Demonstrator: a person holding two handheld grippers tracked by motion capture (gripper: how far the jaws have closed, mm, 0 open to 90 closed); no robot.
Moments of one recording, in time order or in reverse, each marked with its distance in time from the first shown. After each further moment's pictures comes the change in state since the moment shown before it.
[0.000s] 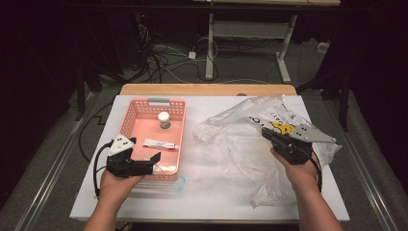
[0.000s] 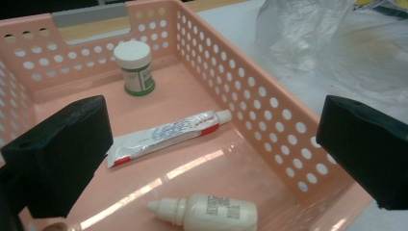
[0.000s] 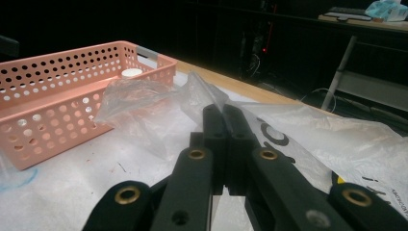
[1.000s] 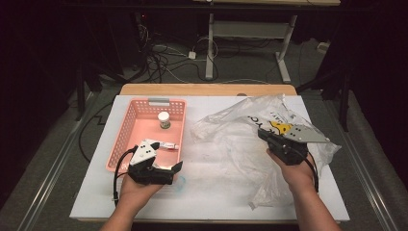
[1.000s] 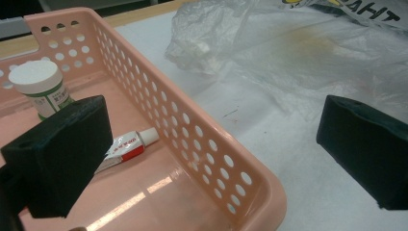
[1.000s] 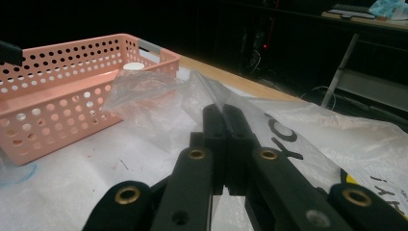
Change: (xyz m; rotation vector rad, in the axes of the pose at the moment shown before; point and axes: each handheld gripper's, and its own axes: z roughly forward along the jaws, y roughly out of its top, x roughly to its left) left arm -0.050 0.000 0.022 -0.035 -0.131 0.089; right arm 0.008 0.000 0.007 0.018 -0.002 -0.024
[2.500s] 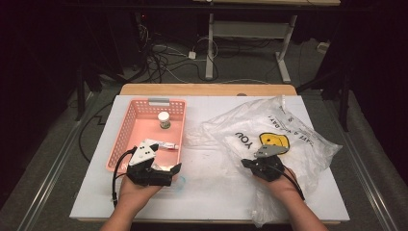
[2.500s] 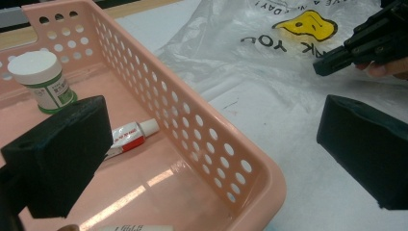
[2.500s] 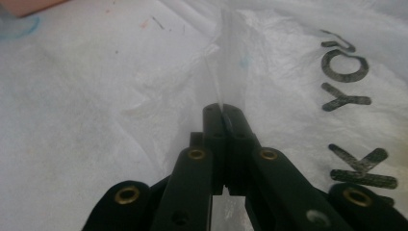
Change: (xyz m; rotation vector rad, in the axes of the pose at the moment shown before) left arm 0.000 -0.002 -0.001 0.027 -0.019 0.001; right arm 0.027 -0.066 0.045 0.402 0.146 -0.021
